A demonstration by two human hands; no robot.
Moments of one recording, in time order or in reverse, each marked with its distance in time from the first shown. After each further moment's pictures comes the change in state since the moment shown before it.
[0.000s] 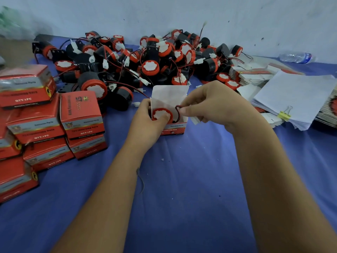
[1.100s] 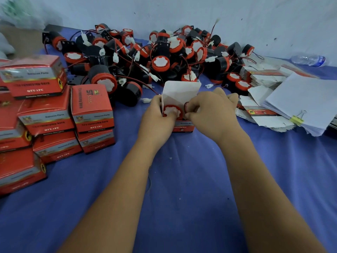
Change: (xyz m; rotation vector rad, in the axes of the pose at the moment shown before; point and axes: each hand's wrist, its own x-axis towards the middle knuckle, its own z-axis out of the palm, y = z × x) left_hand -0.001 0.002 0.006 0.018 0.020 -0.014; right_hand 0.020 0.020 0.047 -0.673 0.325 -0.118
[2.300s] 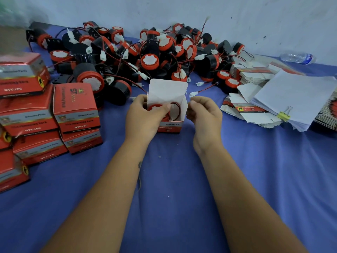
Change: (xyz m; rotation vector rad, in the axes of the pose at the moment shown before) left_hand 0.005 -0.001 0.006 -0.052 0.186 -0.080; right_hand -0.017 0.005 0.036 1.480 0.259 0.533
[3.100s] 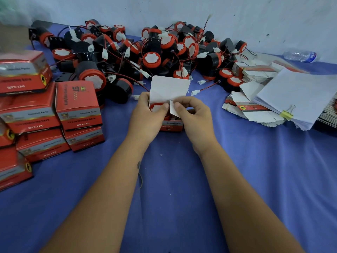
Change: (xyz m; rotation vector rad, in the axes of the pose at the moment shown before) left_hand -0.004 0.000 -0.004 0.002 -0.137 0.009; right_hand -0.004 0.009 0.008 -0.311 -0.203 -0.128
